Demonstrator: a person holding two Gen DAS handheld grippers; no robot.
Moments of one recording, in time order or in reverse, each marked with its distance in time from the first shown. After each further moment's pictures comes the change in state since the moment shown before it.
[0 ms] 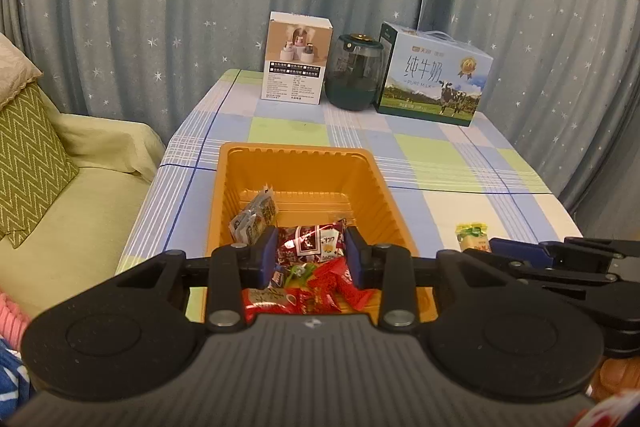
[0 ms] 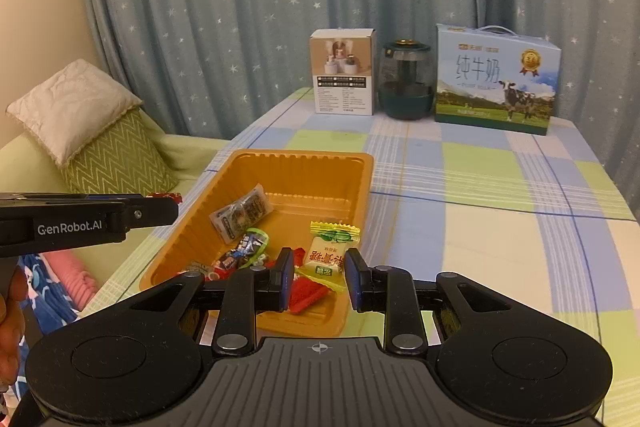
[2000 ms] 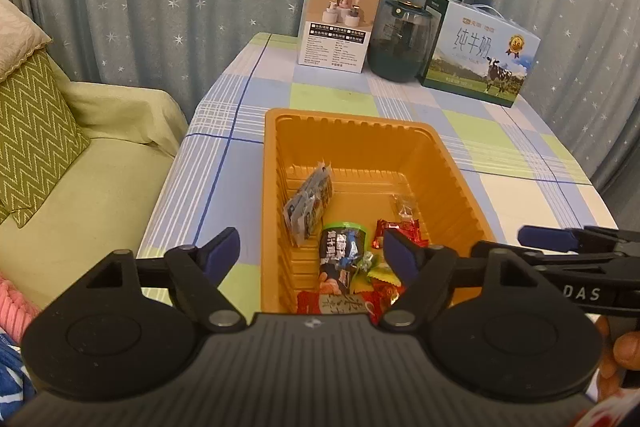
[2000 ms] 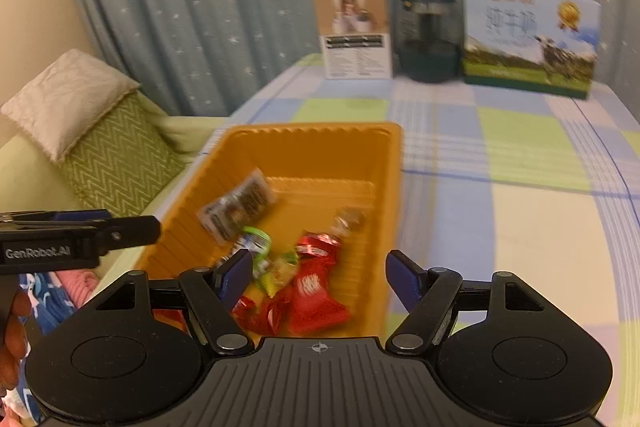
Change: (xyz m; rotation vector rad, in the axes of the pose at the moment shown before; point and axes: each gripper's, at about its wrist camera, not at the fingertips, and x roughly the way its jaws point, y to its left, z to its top) left arm 0.057 0.055 -0.005 -0.036 0.086 0.040; right arm 0.076 -0.018 -0.001 0.086 0.095 0.031
